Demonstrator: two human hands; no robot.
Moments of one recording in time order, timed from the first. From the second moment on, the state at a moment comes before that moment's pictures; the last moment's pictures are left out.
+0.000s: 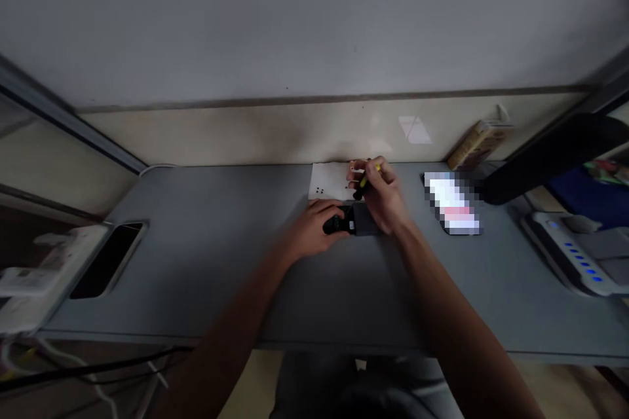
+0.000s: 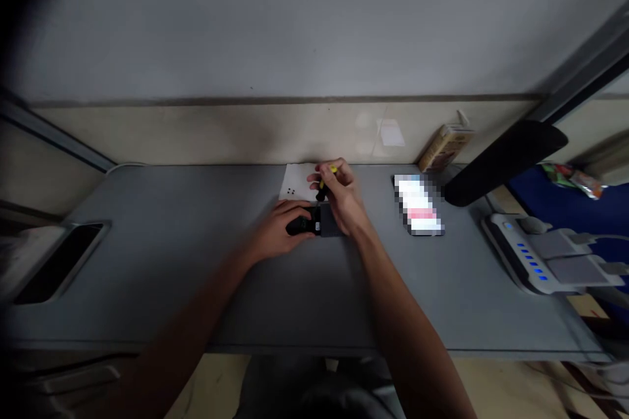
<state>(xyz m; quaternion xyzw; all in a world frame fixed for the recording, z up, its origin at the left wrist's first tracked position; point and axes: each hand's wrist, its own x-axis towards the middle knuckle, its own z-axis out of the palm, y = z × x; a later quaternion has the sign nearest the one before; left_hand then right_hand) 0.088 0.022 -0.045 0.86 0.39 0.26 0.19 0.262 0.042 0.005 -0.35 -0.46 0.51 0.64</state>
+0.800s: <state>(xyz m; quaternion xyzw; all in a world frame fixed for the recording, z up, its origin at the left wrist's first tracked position) 0.085 0.020 -0.035 0.87 0.39 0.24 0.18 0.258 0.040 0.004 -0.31 -0.45 0.50 0.67</state>
